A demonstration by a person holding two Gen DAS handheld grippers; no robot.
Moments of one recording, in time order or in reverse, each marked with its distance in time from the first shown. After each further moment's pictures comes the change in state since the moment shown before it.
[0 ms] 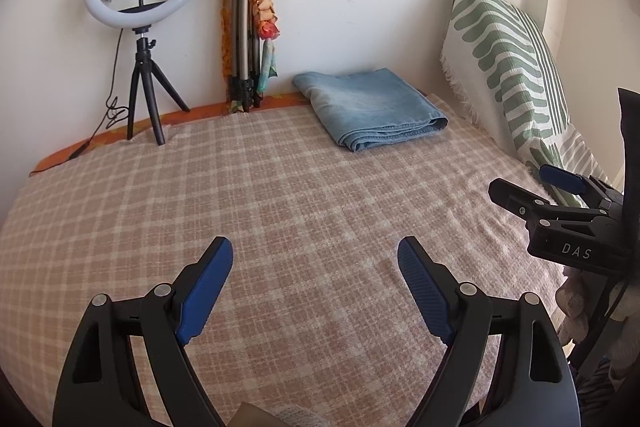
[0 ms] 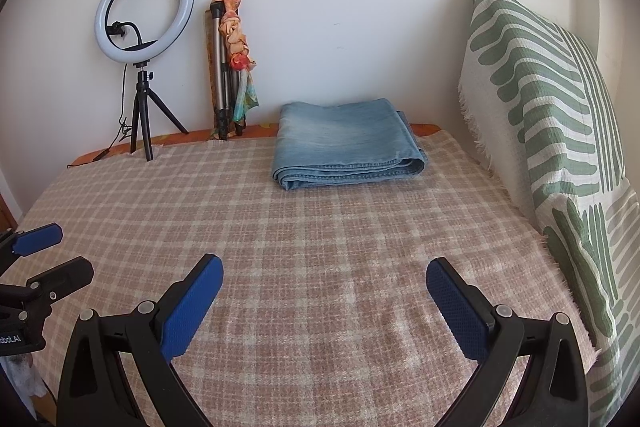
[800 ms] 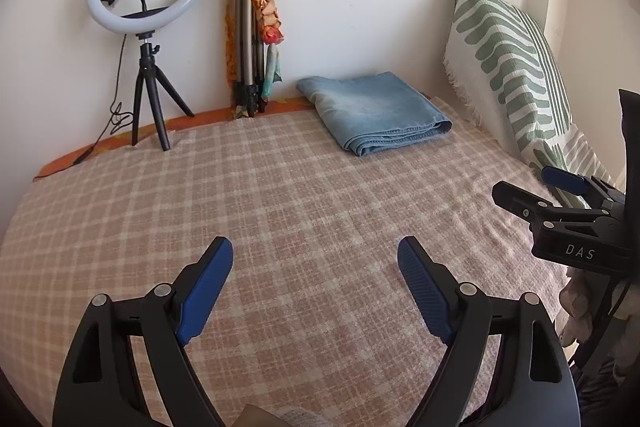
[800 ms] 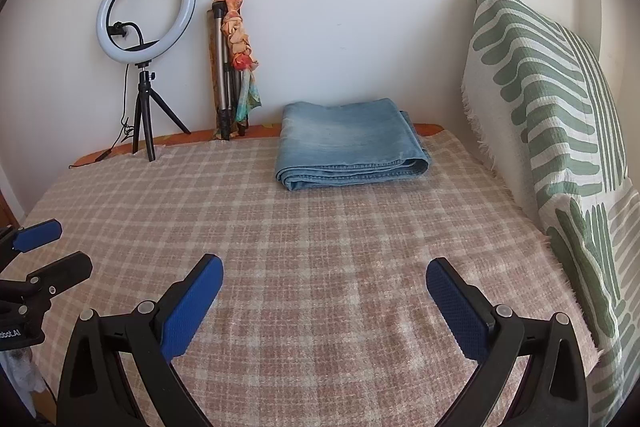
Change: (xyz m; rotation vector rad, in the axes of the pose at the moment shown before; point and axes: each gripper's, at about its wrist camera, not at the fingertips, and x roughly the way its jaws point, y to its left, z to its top) left arm -0.002 0.004 0.002 0.008 -0.011 0.014; right arm 0.002 0.002 0.001 -0.001 0.001 0.005
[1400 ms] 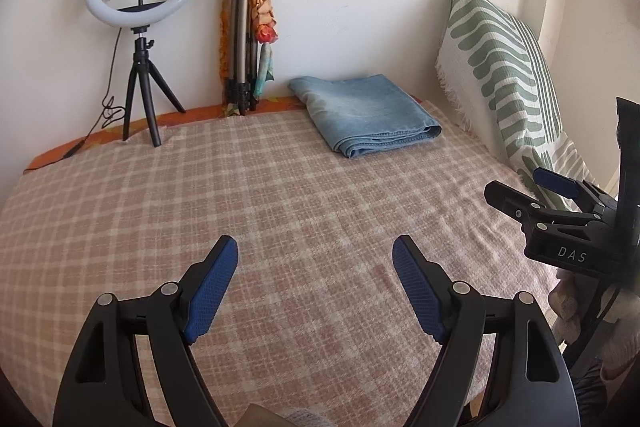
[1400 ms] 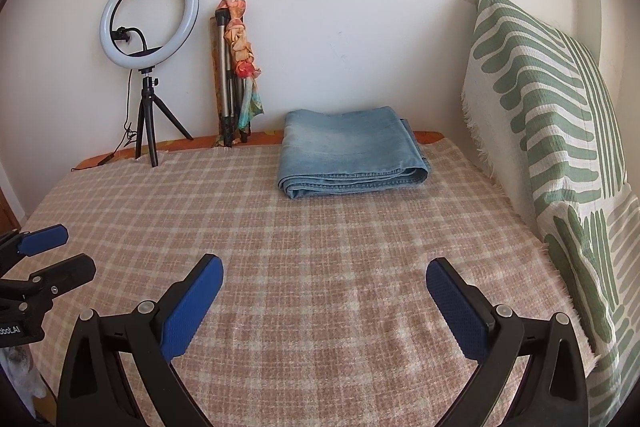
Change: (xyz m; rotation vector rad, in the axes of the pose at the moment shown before) left arm -0.003 0.002 0.002 -0.024 0.004 -0.036; right arm -0.005 -0.001 0.004 -0.008 -0.019 0.009
